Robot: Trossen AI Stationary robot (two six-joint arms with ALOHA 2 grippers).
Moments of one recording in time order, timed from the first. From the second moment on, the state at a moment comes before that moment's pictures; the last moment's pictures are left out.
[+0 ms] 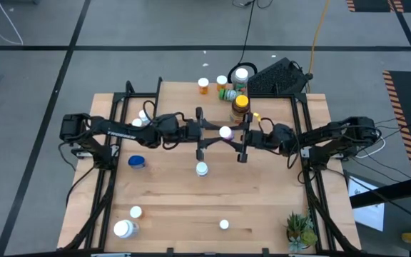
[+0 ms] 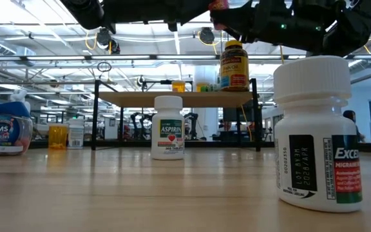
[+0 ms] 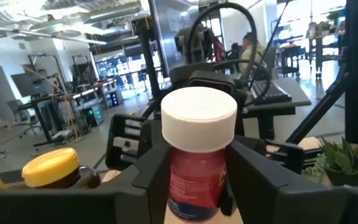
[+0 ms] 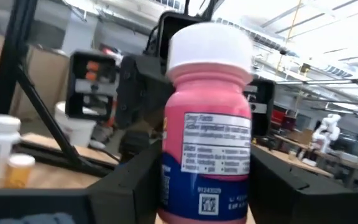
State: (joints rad) left arm 0.09 1.59 0.94 0.78 0.11 0.20; right arm -0.10 1.43 0.45 1.25 -0.05 -0.31
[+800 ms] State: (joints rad) left arm 0.45 1.53 0.94 0.43 -0.04 0.09; right arm -0.10 1.25 0.45 0.86 0.31 -0.40
